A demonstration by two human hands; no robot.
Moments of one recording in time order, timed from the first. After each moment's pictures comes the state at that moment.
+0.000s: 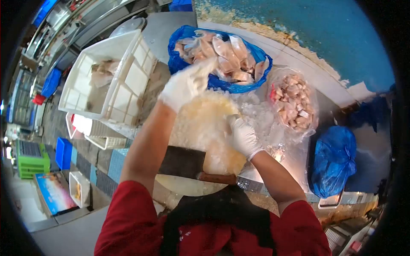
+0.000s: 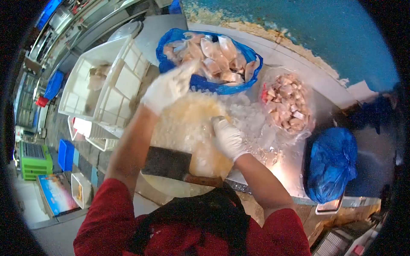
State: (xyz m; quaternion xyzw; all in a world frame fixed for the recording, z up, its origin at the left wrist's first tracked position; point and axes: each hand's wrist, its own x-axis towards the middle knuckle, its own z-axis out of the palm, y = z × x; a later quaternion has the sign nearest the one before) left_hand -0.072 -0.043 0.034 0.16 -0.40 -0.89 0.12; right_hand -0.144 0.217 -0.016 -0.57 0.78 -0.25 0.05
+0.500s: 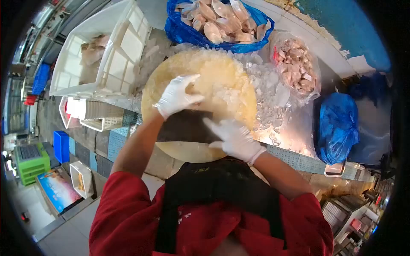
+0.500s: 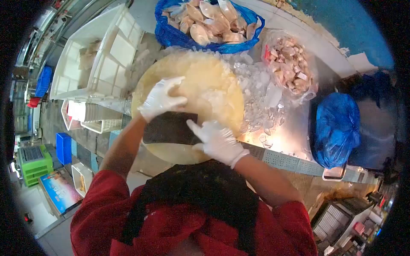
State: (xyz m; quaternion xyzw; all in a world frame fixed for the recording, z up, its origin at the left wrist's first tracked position) left_hand 0.058 0.014 -0.022 0.14 -0.92 -0.34 0.09; right_hand -0.028 0.265 0.019 -0.62 0.73 -0.17 0.23
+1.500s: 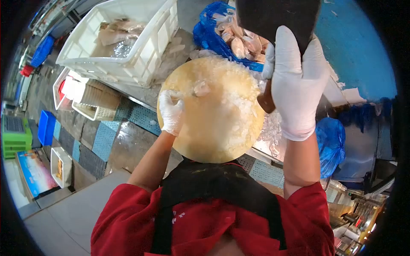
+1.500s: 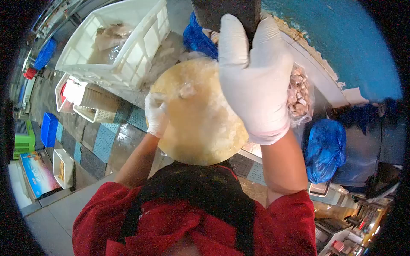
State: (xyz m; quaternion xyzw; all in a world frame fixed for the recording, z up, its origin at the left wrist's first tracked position) left_hand 0.132 0.035 -0.063 0.39 -0.65 -0.45 0.47; right_hand -0.029 0.155 0.200 -0.45 0.72 -0.52 -0.08
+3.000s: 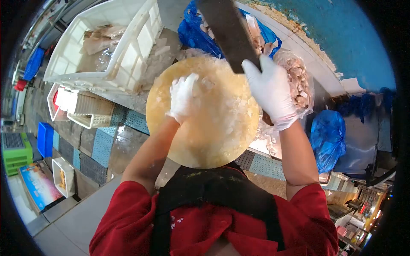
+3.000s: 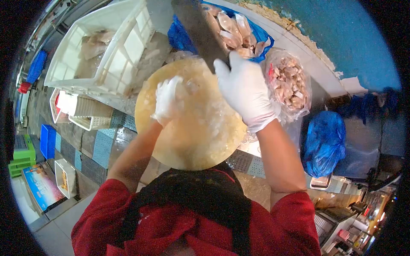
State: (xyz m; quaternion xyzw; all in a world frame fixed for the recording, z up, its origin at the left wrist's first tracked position) left_hand 0.058 0.018 -0.046 0.21 -0.89 -0.25 0.32; right_hand -0.091 0.161 0.134 -0.45 0.86 -0.25 0.01
